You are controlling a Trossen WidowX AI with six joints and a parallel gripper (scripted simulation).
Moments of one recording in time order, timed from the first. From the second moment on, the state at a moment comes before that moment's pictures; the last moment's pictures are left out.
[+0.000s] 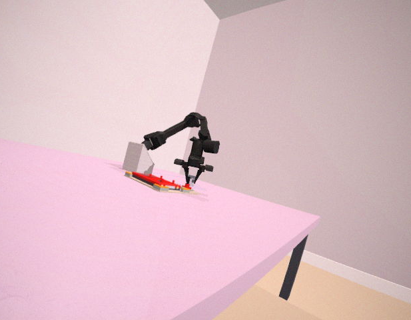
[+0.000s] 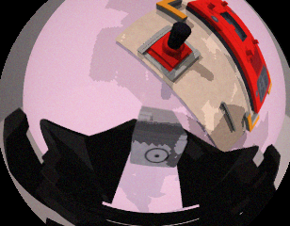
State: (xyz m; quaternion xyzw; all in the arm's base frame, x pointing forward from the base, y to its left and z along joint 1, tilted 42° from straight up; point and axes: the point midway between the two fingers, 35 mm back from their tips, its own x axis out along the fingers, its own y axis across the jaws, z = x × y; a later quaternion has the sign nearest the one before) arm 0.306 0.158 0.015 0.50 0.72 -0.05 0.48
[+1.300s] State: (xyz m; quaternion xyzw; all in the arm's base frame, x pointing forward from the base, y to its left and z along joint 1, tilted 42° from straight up) arm 0.303 0.089 0.104 0.48 0.74 -0.05 0.47
